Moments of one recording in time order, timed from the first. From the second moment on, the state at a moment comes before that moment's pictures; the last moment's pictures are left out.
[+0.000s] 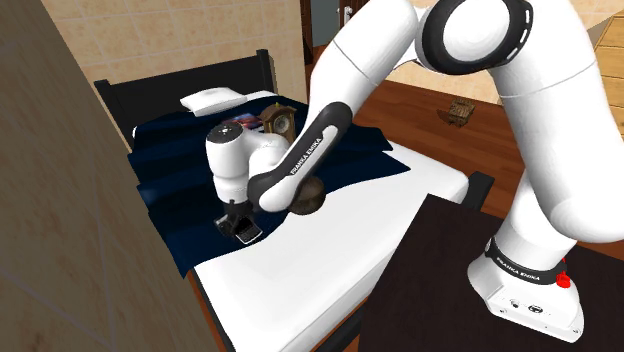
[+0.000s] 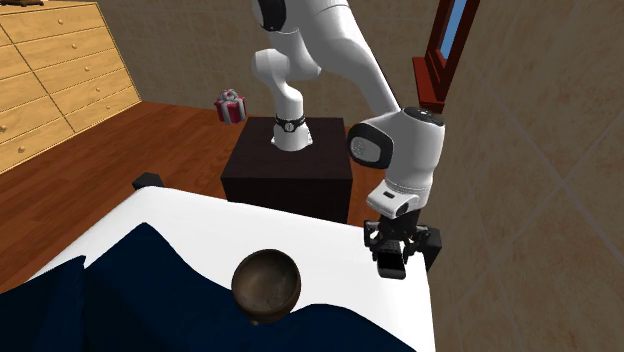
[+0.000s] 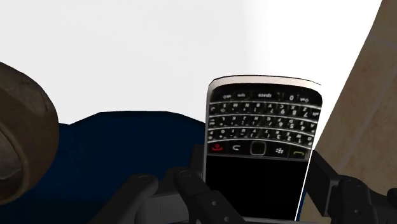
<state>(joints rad) 0.15 0.60 0.32 -1.83 -0.52 2.53 0.91</state>
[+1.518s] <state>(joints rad) -0.28 0.43 0.35 -2.05 -0.37 2.64 0.43</state>
